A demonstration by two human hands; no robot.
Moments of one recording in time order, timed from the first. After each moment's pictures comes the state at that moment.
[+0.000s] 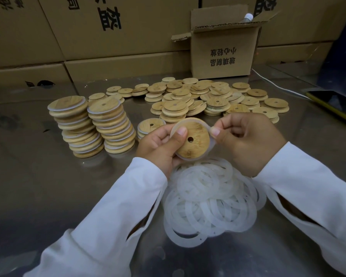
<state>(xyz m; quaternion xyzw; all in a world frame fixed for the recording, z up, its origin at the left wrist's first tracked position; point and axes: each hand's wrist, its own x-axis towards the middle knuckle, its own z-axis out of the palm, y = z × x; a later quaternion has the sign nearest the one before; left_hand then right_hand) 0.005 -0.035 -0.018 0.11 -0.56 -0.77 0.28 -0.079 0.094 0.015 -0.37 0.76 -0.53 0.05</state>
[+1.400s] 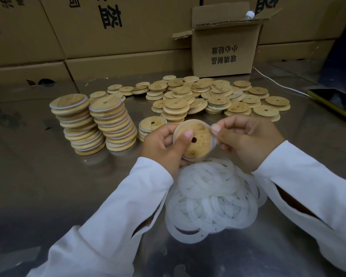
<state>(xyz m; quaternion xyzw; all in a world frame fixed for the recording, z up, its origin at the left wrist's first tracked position) 0.006 -0.033 -0.024 0.14 -0.69 -0.63 0.32 -0.086 0.089 0.003 -0.31 0.70 -0.63 0.12</state>
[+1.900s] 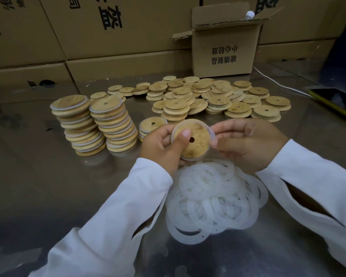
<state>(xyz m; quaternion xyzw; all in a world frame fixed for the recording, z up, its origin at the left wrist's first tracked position) 0.006 -0.033 -0.023 0.16 -0.67 -0.64 0.33 -0.087 0.096 0.011 -0.30 0.66 -0.64 0.27</state>
